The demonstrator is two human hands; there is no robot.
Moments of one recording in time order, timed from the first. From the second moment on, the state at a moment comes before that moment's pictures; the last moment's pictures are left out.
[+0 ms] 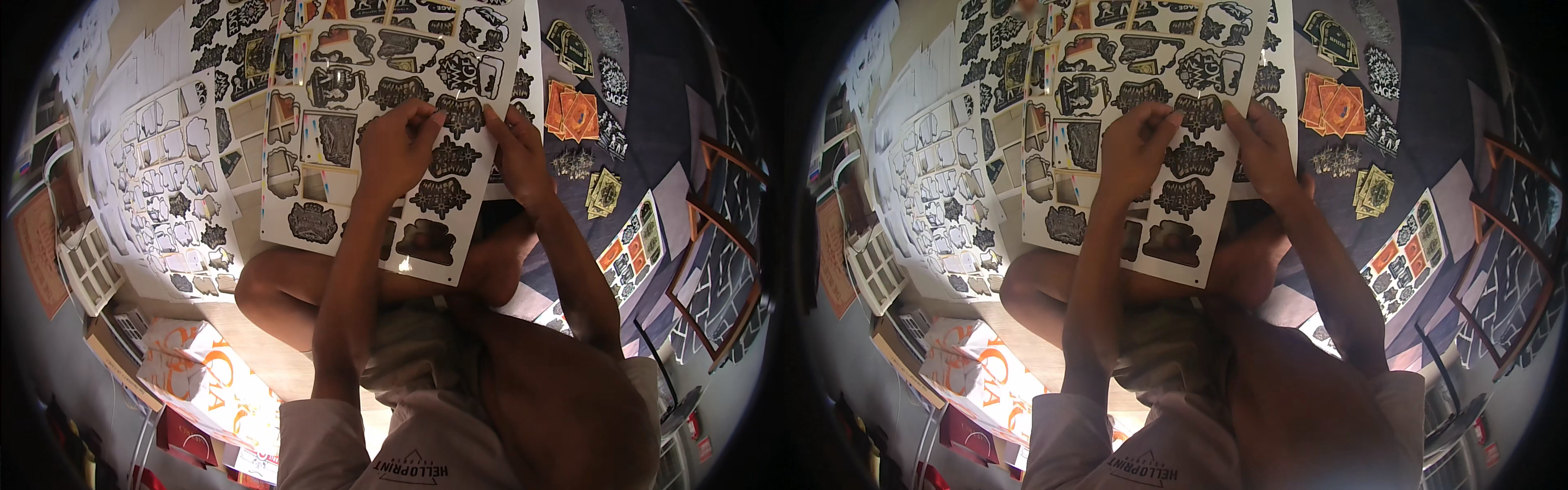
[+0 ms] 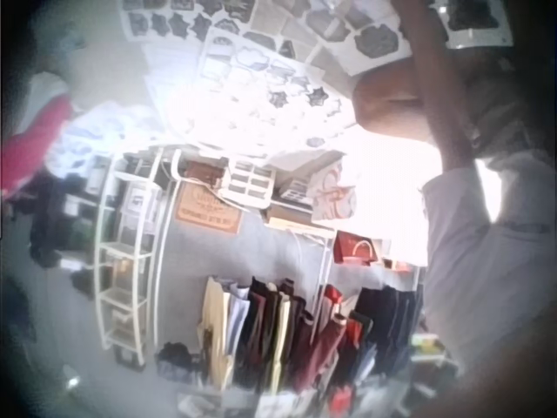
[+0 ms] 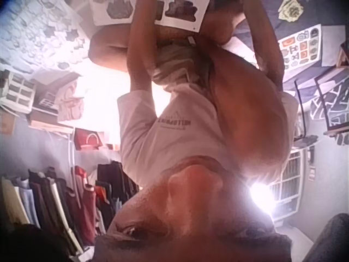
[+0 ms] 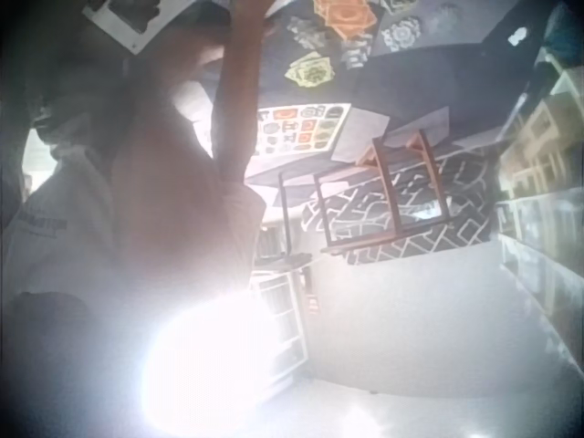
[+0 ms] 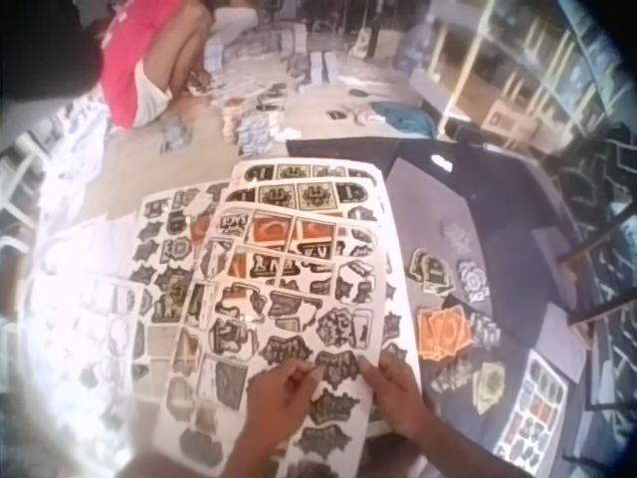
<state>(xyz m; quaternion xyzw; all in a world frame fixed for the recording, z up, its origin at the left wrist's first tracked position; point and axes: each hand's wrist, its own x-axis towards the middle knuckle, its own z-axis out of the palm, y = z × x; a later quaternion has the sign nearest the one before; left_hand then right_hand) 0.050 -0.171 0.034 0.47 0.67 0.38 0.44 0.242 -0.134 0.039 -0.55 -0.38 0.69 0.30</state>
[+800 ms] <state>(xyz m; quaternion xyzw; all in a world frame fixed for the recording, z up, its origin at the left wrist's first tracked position) 0.032 -0.086 0.044 0.65 0.48 0.20 0.55 0.261 -0.134 0.040 -0.52 -0.45 0.69 0.23</state>
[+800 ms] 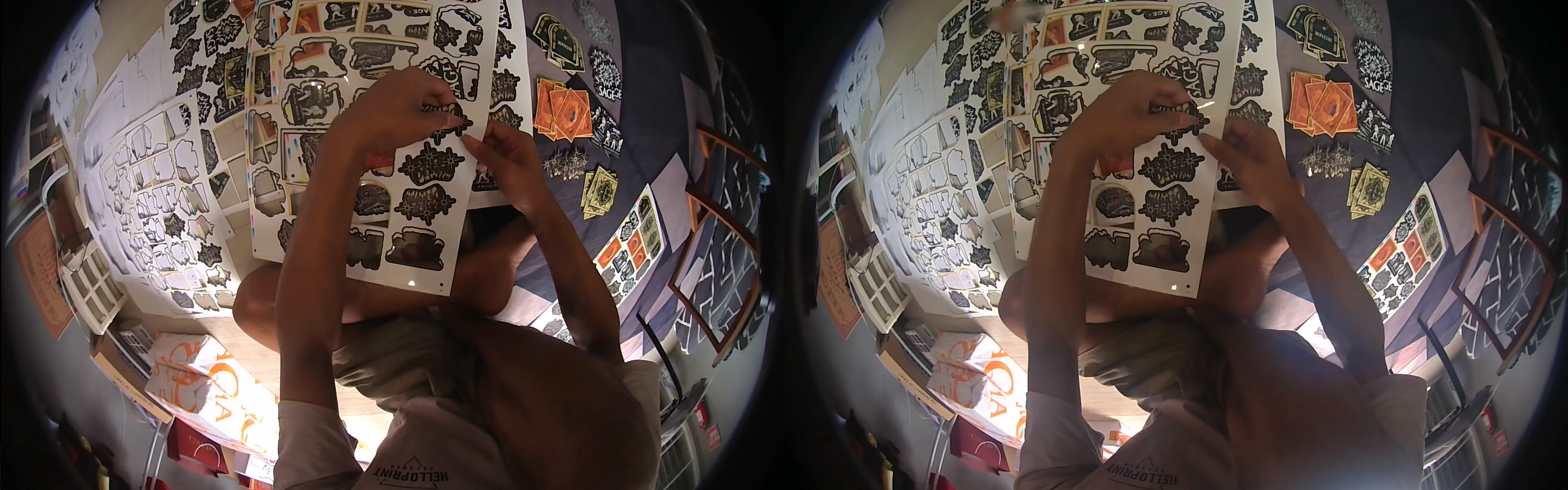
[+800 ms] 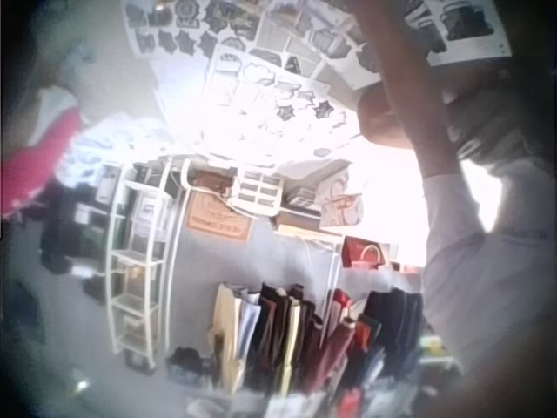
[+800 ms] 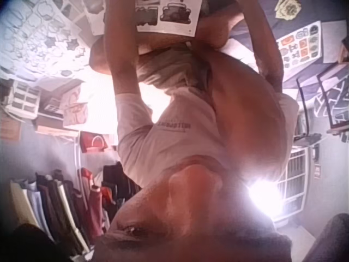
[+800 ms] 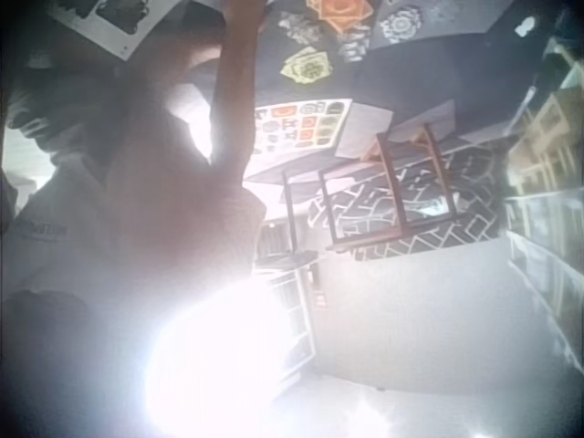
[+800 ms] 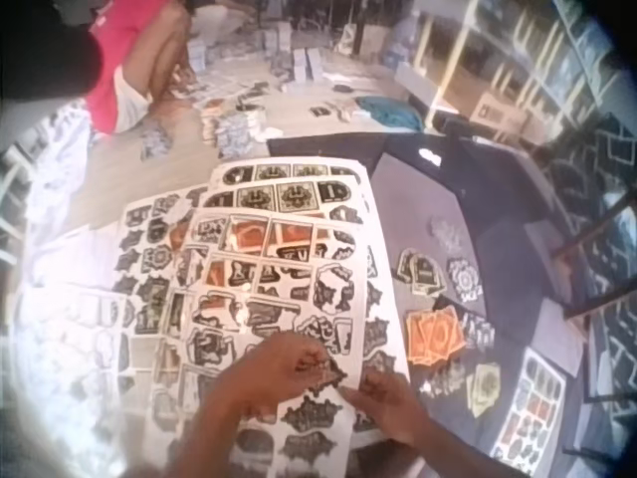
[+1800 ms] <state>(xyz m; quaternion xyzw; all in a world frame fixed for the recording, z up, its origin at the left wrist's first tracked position) 0.021 -0.078 0.037 0.56 0.42 0.18 0.69 0.252 -0.126 0.047 -0.49 -0.43 0.72 0.22</state>
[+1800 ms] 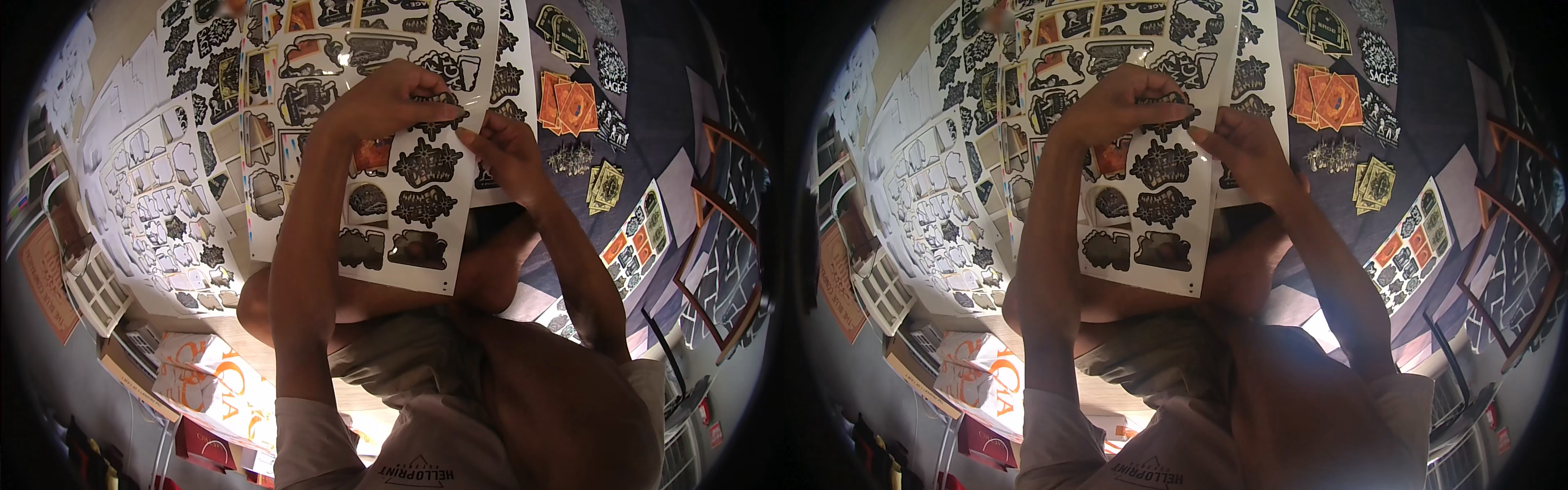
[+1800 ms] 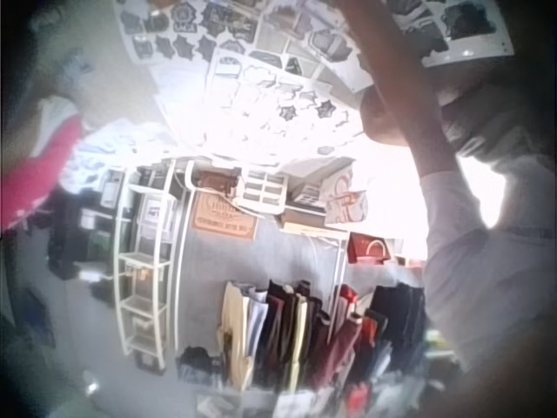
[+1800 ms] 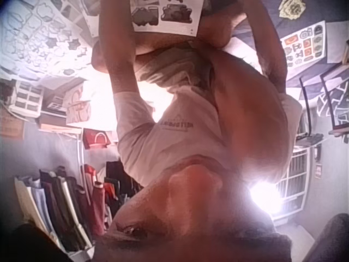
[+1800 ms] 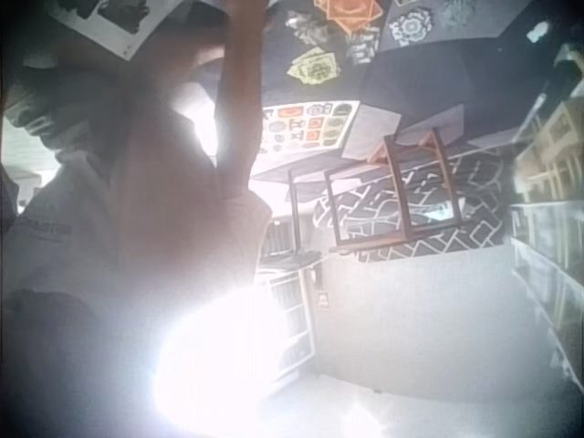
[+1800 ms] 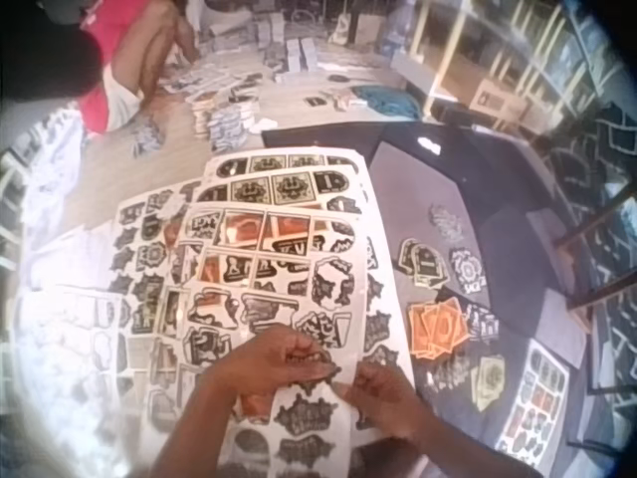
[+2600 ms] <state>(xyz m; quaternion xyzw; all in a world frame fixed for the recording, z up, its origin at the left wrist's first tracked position) 0.023 -0.069 0.037 0.68 0.43 0.11 0.58 0.244 -0.122 0.046 -0.50 -0.44 0.72 0.17</state>
